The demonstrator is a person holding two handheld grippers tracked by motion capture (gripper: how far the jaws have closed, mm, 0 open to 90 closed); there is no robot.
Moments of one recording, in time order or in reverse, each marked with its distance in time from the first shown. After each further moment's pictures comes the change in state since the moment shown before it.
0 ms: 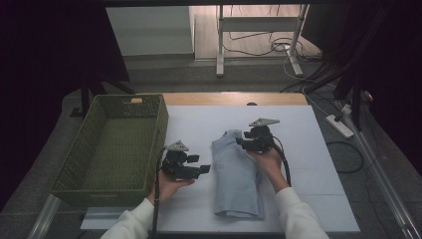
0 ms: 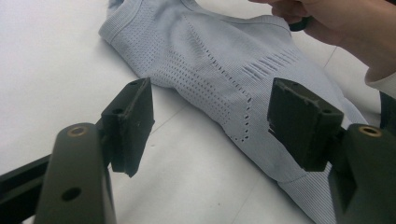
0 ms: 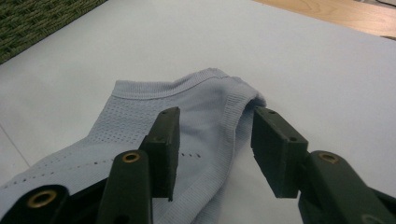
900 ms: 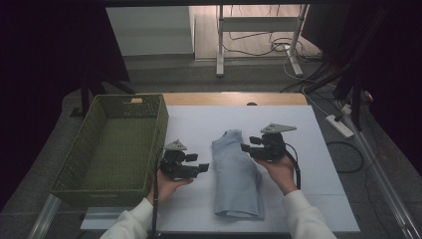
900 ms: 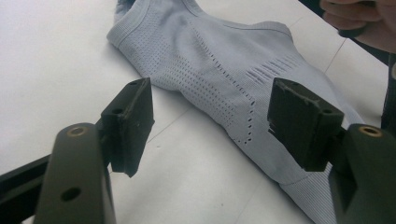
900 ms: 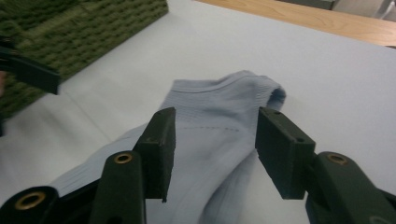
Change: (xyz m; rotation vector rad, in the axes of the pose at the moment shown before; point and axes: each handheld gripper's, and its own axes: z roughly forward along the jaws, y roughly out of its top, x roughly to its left) left arm 0.002 0.000 -0.003 -0.018 0.006 -0.006; right arm 0.017 -0.008 -0.060 -0.072 0.097 0.011
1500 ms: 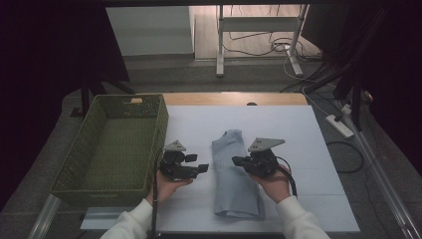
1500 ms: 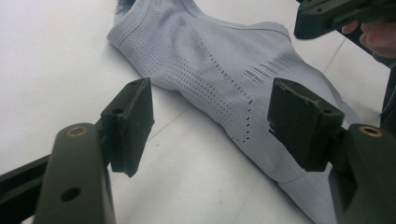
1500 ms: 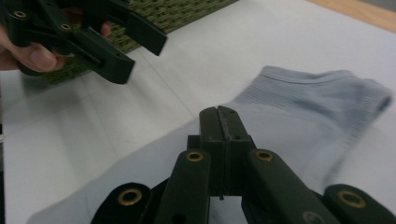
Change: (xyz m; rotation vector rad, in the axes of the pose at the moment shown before) left arm -0.001 0.000 -0.002 -0.005 0.003 0.002; right arm 0.056 -0.008 -0.007 0.066 0.158 -0.172
